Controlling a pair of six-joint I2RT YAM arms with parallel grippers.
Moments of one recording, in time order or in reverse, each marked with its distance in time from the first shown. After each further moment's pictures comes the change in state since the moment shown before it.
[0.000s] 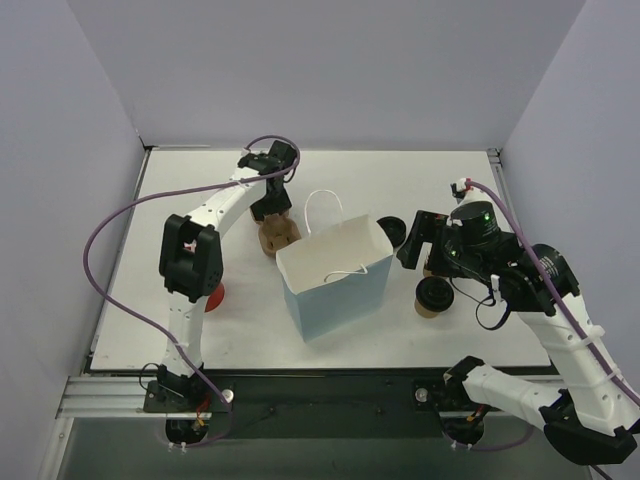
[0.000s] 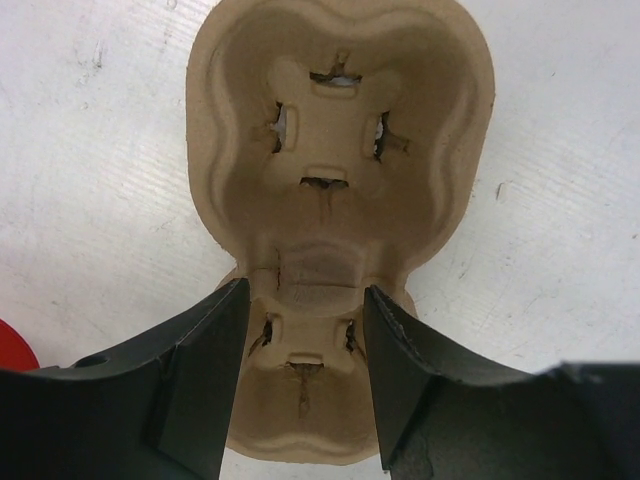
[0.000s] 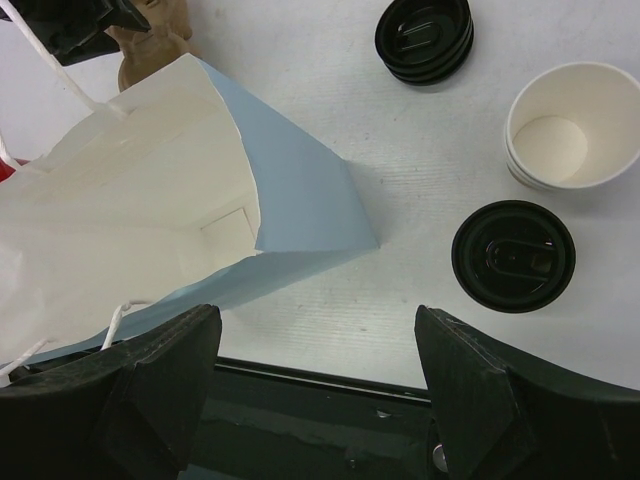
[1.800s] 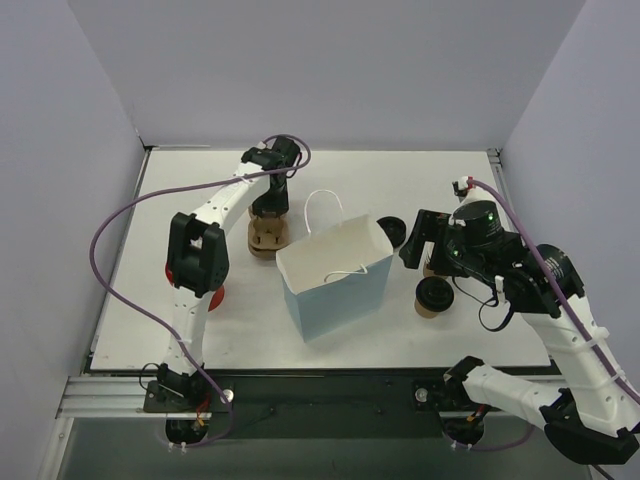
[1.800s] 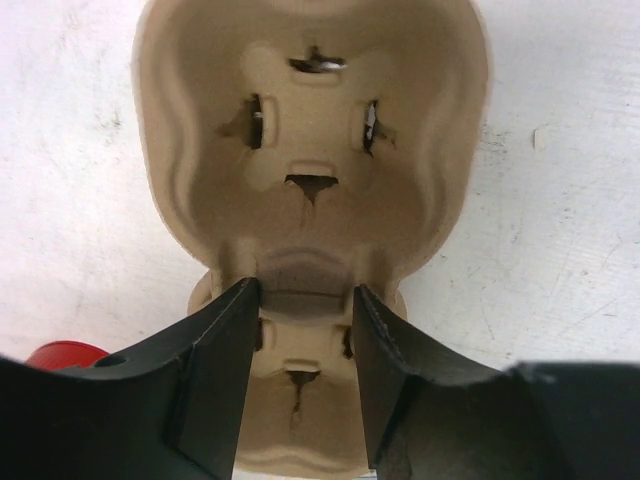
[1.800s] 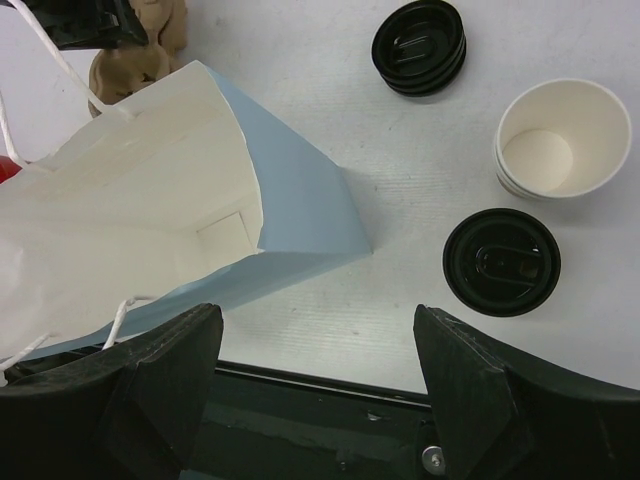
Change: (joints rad) left arm -0.003 0.077 0.121 -0.086 0.029 0.299; right arm 0.013 0.001 0.028 -0.014 0.024 -0.023
